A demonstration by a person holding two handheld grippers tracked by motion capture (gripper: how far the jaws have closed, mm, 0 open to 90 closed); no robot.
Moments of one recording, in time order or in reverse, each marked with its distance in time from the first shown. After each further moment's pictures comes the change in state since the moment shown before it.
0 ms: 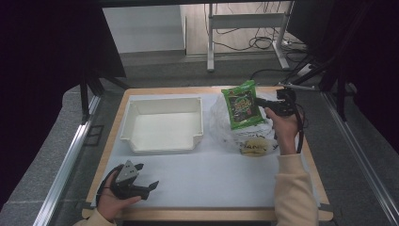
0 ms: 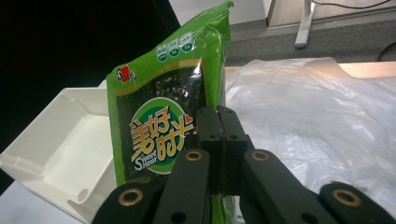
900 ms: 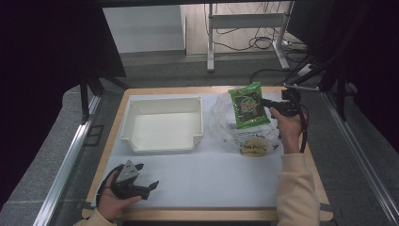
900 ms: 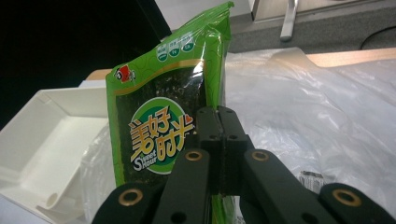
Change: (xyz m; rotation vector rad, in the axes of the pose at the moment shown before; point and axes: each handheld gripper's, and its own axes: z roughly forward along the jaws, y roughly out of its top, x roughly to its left) left arm 0.000 0.000 0.001 0.006 0.003 0.001; right arm -0.024 -0.002 0.002 0.010 -0.046 0.031
